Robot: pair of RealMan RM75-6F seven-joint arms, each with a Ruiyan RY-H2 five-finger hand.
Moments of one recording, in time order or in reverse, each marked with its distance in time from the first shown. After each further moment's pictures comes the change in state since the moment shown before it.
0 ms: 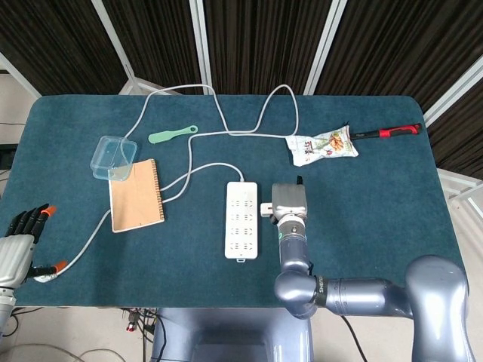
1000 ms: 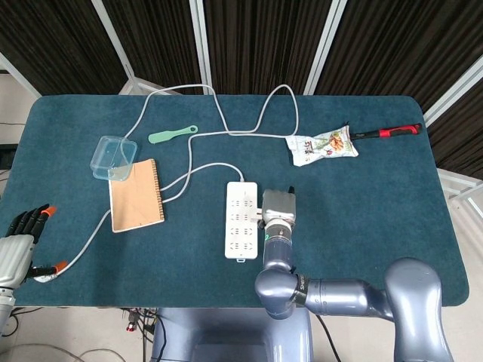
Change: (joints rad) left arm -0.003 0.007 0.003 0.000 0.003 -0.007 -0.029; right arm 0.024 -0.126 0.110 0.086 0.069 0.055 0.002
